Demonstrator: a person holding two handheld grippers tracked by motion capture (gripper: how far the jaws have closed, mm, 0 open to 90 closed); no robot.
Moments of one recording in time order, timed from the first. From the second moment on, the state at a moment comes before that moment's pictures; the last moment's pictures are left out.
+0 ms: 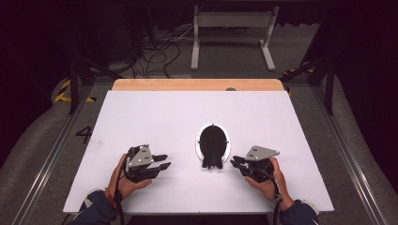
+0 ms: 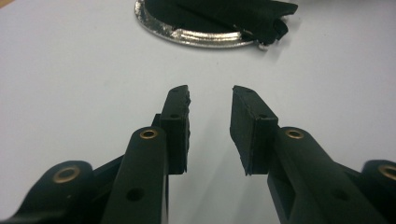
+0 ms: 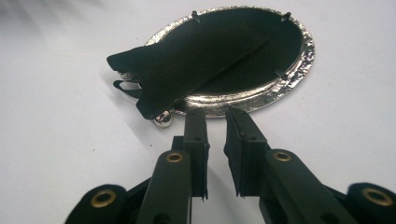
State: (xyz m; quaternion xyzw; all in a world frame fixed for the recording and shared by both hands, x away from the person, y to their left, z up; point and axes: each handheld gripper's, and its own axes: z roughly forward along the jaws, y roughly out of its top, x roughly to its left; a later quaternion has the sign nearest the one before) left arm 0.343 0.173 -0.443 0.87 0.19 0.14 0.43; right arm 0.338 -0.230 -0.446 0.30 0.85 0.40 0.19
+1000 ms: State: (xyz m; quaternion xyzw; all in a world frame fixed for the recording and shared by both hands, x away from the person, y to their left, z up) left arm 0.327 0.221 -0.461 0.85 0.27 0.17 0.42; right arm 0.336 -0.233 -0.450 0.31 0.86 0.38 0.17
